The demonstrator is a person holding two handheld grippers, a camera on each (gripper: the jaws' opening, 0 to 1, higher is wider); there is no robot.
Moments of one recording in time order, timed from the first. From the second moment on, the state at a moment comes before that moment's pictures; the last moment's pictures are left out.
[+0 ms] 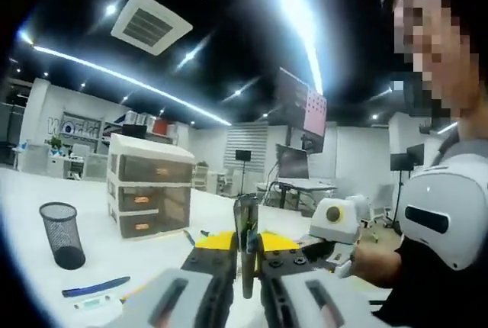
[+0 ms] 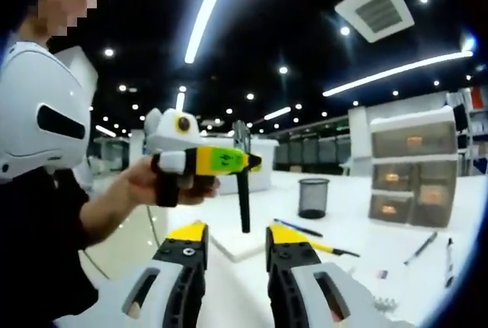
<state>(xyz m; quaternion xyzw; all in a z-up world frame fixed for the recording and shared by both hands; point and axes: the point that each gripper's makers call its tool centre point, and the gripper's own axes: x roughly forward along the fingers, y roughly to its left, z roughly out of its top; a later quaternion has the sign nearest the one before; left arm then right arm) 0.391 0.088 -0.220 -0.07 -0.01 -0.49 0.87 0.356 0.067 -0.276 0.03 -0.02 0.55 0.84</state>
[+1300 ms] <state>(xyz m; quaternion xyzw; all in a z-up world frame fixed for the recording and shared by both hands) 0.582 0.211 -0.181 0.02 -0.02 -0.31 0.95 0.362 0.013 -0.283 0.02 0.02 0.49 0.87</state>
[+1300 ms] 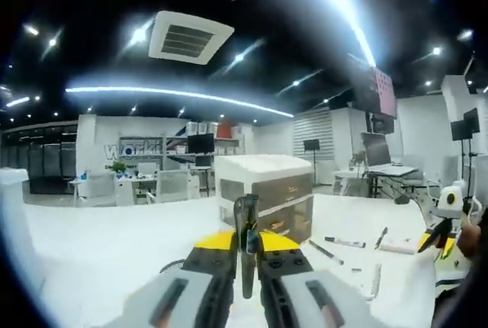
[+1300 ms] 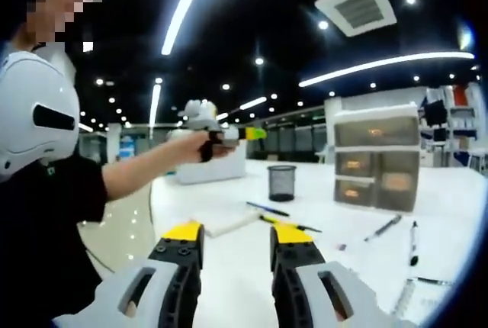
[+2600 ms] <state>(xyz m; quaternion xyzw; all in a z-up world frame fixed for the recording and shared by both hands) 0.648 0.224 -0.203 0.01 0.01 -0.23 0.97 0.361 0.001 -0.272 0.01 0.00 0.47 0.88</state>
